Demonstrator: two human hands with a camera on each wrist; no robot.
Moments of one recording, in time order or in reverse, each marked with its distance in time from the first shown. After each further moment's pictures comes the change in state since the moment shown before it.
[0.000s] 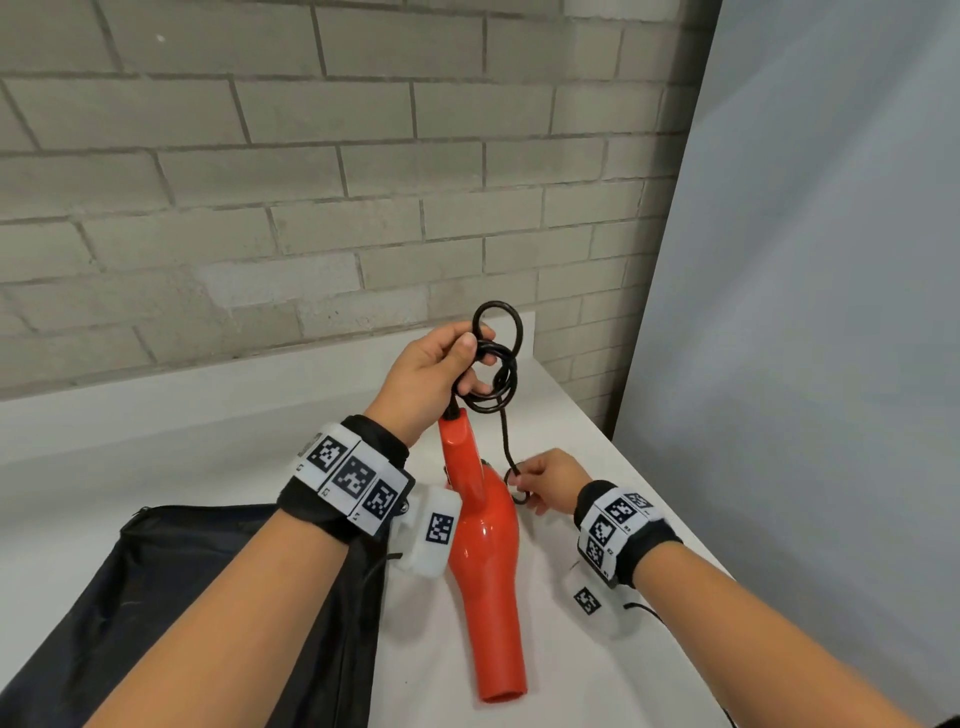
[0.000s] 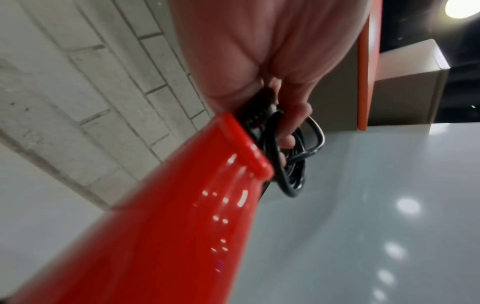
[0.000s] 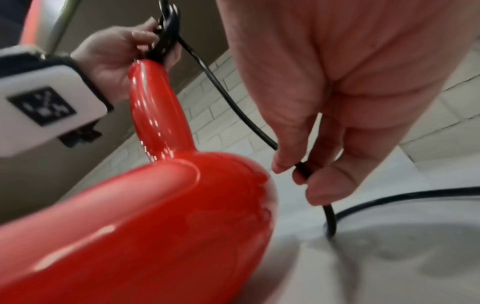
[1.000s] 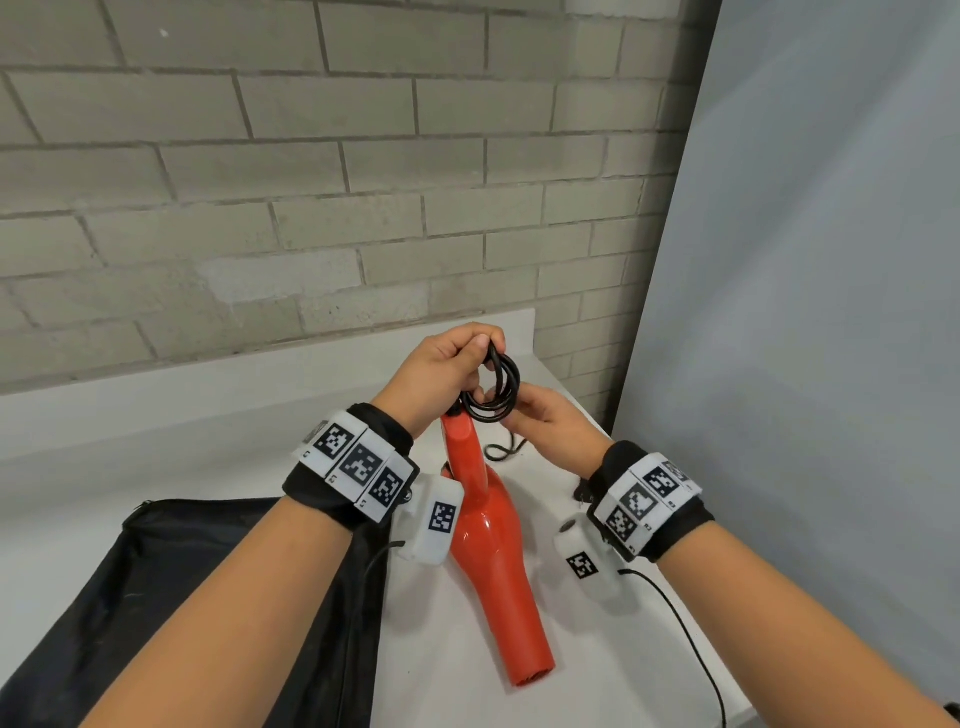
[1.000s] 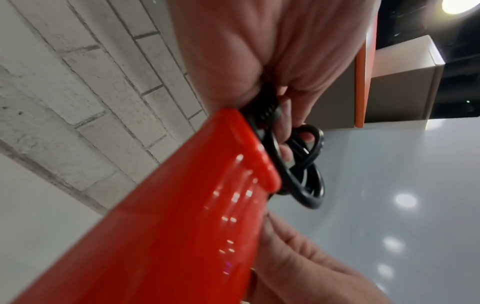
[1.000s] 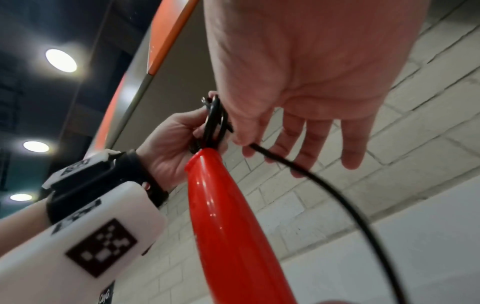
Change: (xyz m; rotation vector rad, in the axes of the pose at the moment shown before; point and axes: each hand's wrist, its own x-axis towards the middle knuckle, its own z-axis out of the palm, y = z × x) left_hand -0.001 0.002 0.000 0.097 -0.122 -0.028; right_hand -0.033 -0.062 -0.025 0.092 0.004 -0.554
